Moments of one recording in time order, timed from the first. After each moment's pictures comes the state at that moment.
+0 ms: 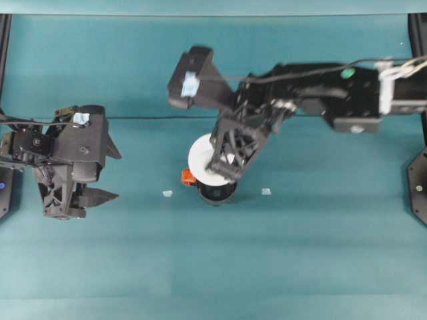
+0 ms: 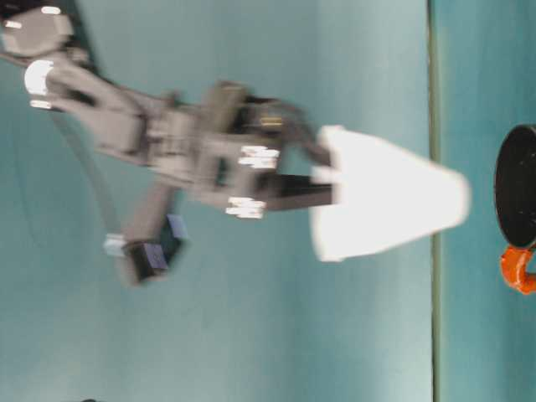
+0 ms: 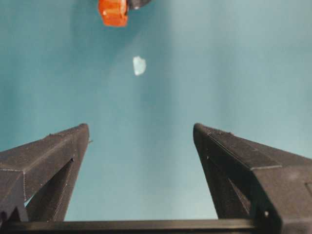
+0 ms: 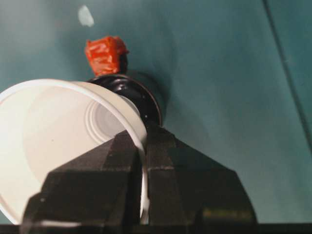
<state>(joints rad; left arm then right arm) -0.03 -0.48 0.77 0.02 0.64 -0.02 -0.11 0.14 0.16 0.05 0.90 0.24</state>
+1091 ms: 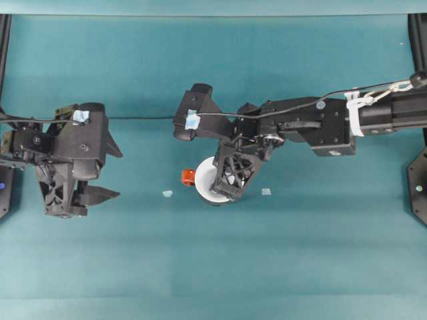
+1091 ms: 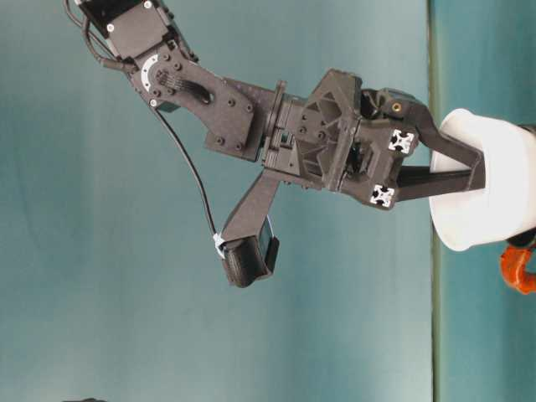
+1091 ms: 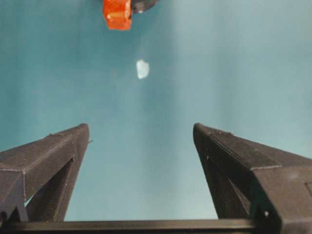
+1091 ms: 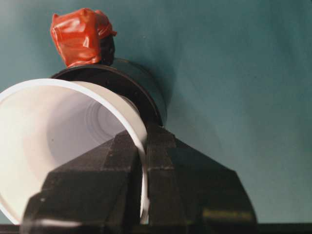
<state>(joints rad) -0.02 -0.47 0.77 0.02 0.62 -0.02 -0.09 0.21 0.27 0.05 0.75 0.24</state>
